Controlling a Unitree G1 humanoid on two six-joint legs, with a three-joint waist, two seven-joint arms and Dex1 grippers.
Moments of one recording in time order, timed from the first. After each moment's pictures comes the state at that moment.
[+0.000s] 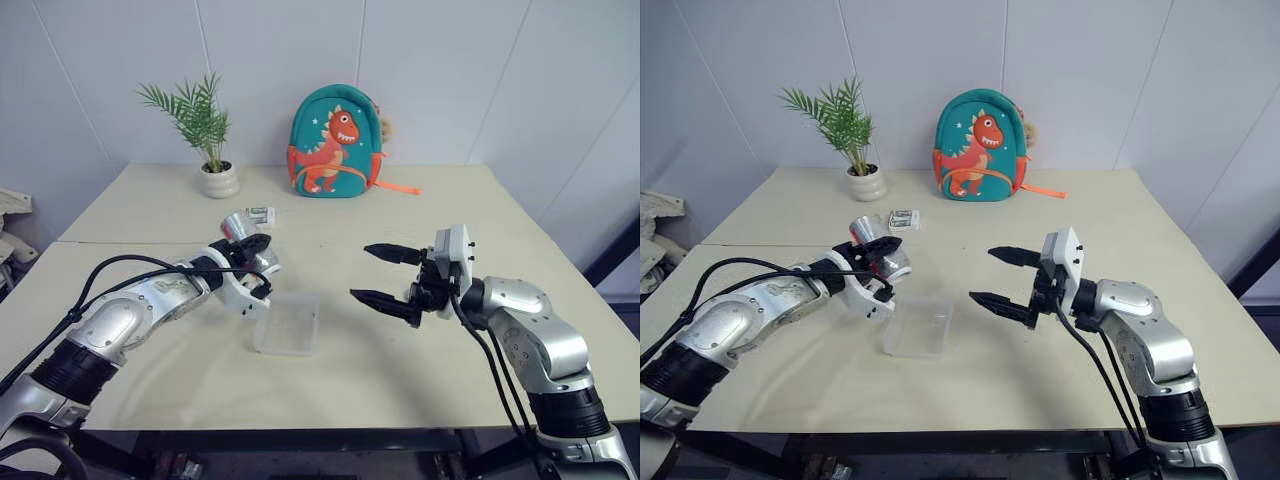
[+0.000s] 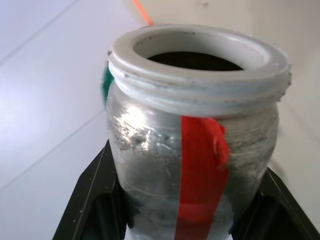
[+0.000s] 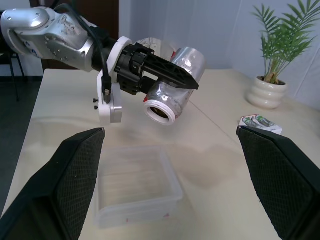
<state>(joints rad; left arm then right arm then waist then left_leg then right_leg) -0.78 0.95 -0.41 0.03 1.17 -0.29 -0.07 -0.60 -0.51 -0.03 -0.17 0.53 0.37 0.99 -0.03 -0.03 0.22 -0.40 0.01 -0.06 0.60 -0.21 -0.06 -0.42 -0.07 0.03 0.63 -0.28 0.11</state>
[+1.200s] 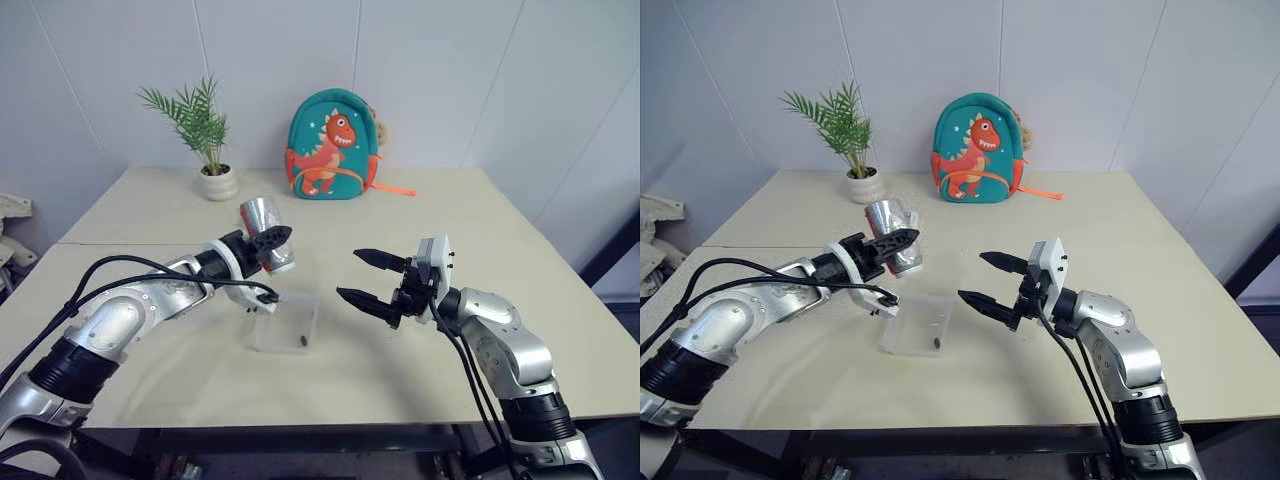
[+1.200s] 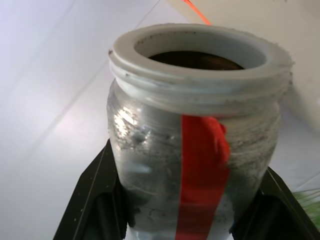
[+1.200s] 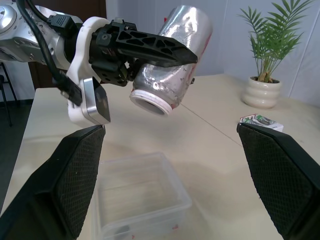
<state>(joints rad) -0.74 0.94 -0.31 -0.05 1.20 -0.40 -0.02 -0.58 -0.41 0.00 -0.08 0.51 0.29 0.96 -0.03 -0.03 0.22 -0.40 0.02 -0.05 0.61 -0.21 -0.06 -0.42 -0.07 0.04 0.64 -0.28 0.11</state>
